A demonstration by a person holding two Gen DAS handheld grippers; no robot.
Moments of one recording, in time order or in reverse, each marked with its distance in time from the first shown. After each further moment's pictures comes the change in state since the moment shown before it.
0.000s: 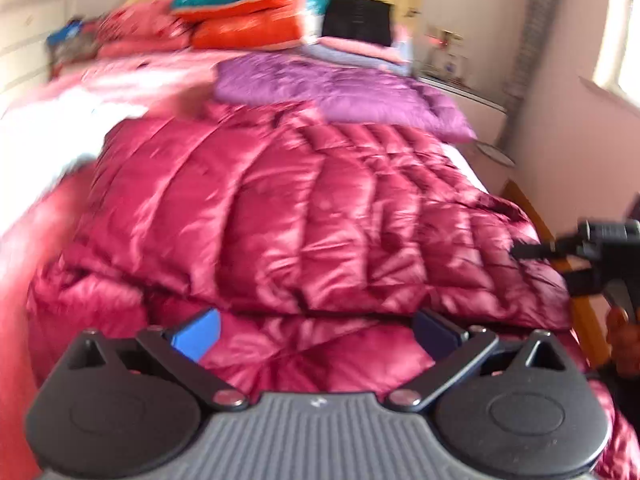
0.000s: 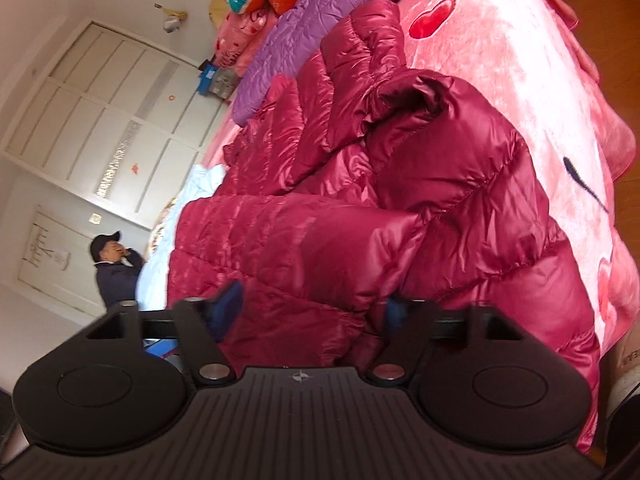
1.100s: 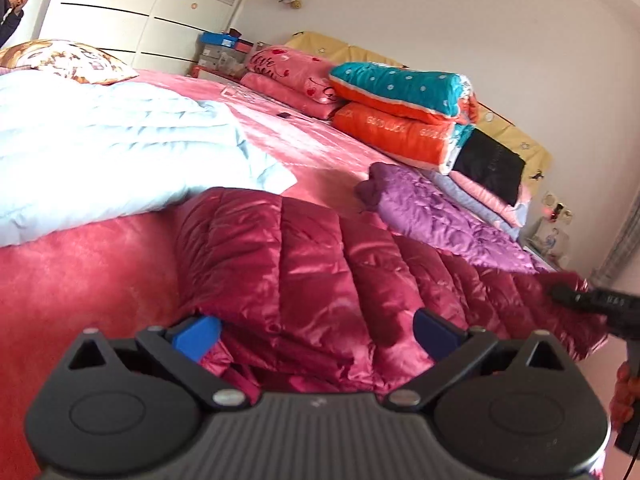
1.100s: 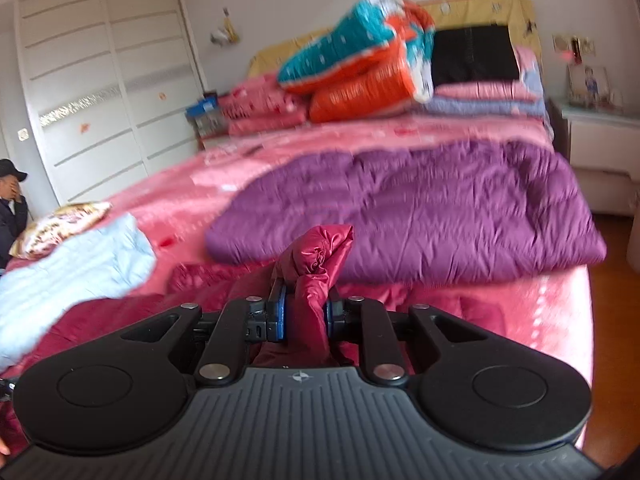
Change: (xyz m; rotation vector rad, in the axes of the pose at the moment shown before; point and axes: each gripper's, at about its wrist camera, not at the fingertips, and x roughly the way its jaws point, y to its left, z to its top) left arm 0.043 0.099 0.043 -0.415 -0.332 0.168; right arm 0.135 0.127 0.129 -0.627 -0.294 -0.323
